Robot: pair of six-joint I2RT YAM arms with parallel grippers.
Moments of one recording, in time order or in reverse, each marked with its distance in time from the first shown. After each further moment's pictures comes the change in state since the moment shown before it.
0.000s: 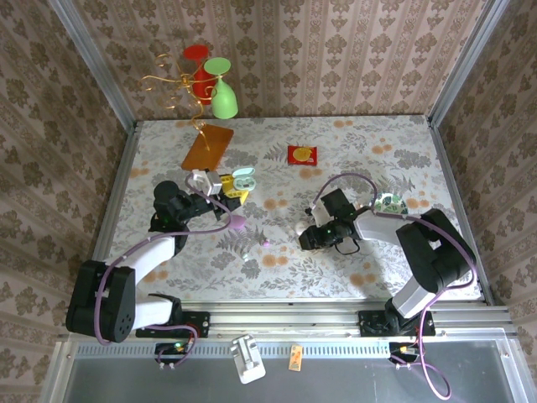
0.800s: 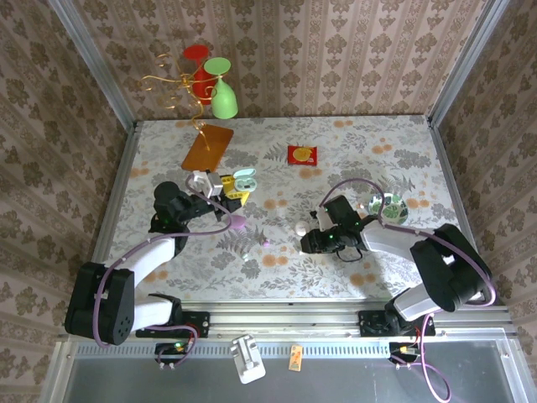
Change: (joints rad) left arm -0.011 -0.010 -0.002 -0.002 0.000 0.008; right arm 0.036 -0.115 -0.069 0.018 0.080 0.171
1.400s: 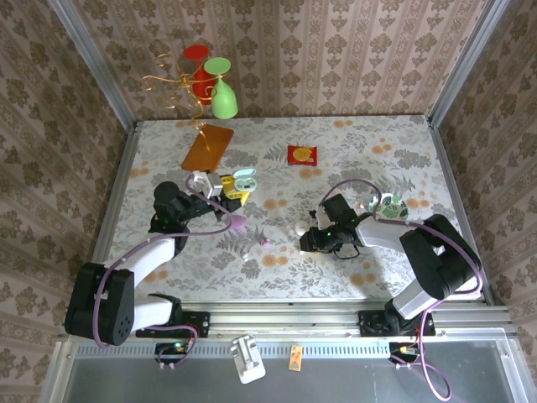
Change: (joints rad) left arm 0.000 -0.003 0.000 -0.001 0.000 0.011; right arm -0.010 0.081 0.021 0.026 -0.056 0.074
